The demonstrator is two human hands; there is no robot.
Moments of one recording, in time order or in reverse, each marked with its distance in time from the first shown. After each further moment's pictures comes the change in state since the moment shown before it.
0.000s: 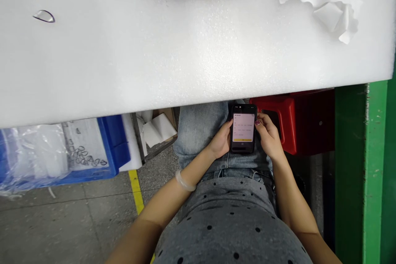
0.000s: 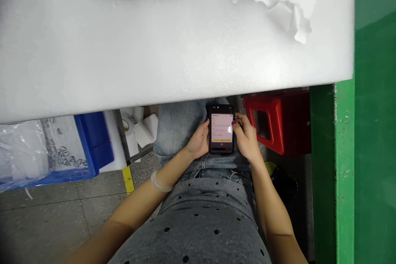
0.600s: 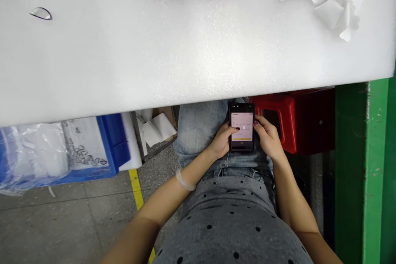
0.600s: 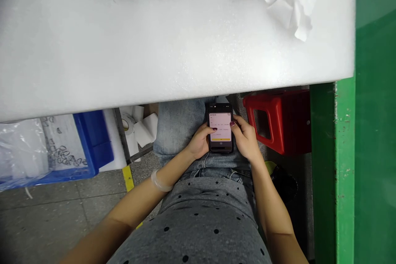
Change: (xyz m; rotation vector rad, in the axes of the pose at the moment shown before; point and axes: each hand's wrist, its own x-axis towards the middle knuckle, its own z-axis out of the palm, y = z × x) left_hand 0.000 -0.008 0.001 0.131 0.021 0.199; right_hand -0.001 -0.002 -0.002 -0.079 -0.085 -0.052
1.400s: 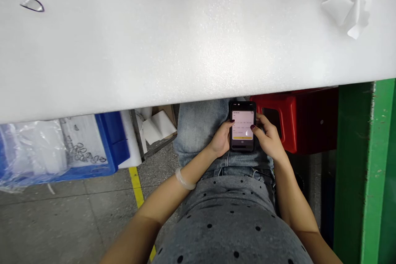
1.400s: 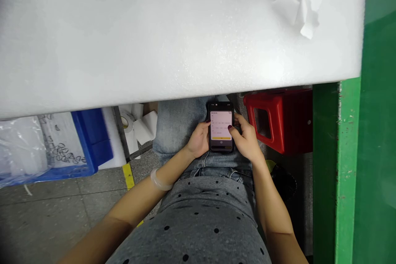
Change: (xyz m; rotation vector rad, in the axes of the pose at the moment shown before) left_hand -0.001 0.009 0.008 -0.173 0.042 -0.157; right_hand 0.000 0.002 -0.002 -0.074 -0.040 -0.065
